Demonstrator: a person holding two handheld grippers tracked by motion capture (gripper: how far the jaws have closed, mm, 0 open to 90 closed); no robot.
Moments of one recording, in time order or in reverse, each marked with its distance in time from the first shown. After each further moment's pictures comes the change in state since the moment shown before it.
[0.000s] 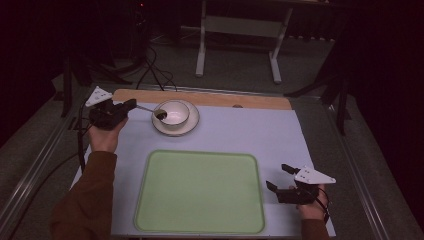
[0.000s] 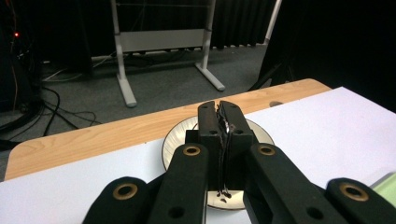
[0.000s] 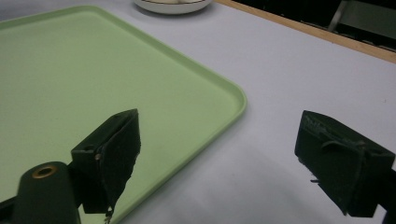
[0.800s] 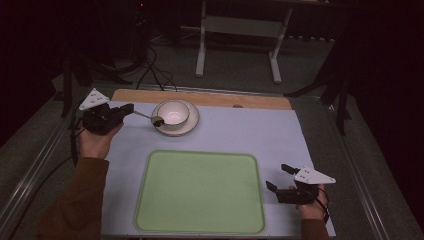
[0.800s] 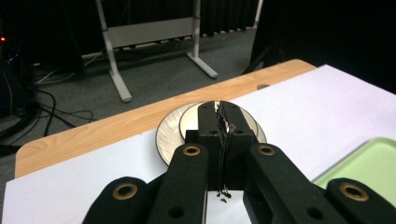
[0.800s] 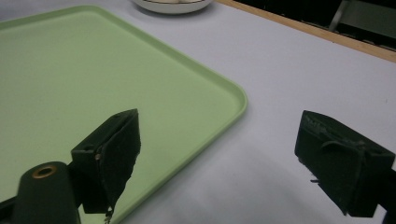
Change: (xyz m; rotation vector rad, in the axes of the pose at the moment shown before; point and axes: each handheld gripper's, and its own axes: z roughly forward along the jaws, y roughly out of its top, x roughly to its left) left arm -0.013 0.006 -0.025 0.065 -0.041 0.089; right arm 0.000 0.000 0.000 0.001 0.002 0.000
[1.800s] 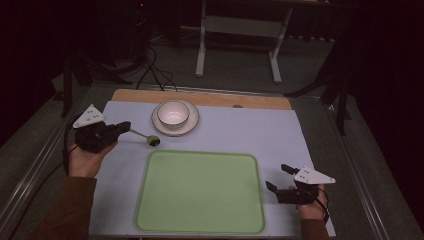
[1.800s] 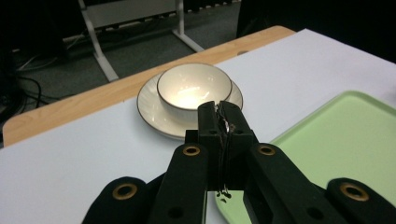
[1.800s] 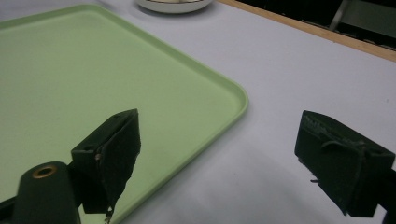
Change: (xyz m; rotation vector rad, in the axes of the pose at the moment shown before) left arm -0.017 -0.025 -0.031 0.084 -0.049 0.033; right arm 0.000 0.000 0.000 0.002 0.001 -0.002
